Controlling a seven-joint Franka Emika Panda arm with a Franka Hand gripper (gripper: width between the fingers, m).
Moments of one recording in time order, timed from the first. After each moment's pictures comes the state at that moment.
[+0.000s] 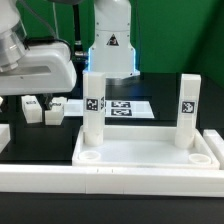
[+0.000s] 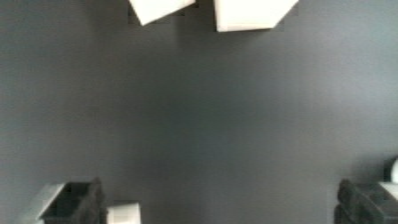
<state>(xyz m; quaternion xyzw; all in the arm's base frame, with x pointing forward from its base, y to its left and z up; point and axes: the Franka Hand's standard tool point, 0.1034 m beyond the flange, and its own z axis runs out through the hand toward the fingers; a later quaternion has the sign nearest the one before) 0.477 -0.178 0.045 -0.97 0.07 0.22 0.07</state>
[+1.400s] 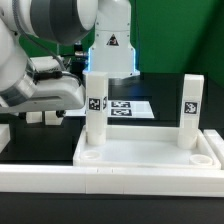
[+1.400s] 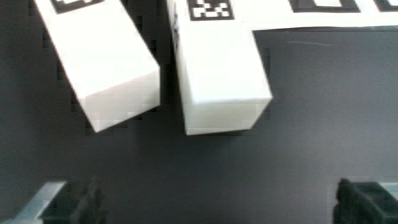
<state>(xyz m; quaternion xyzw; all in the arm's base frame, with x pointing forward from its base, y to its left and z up) 0.445 -0.161 0.023 -0.91 0.07 0.40 0.11</state>
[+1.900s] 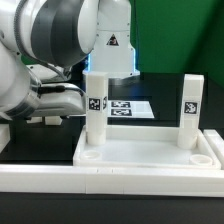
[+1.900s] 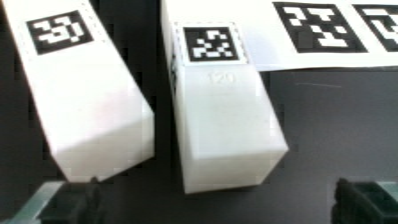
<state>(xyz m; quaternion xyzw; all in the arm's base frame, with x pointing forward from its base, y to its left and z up) 0.432 -0.157 0.011 -0.89 0.06 0.44 0.11</state>
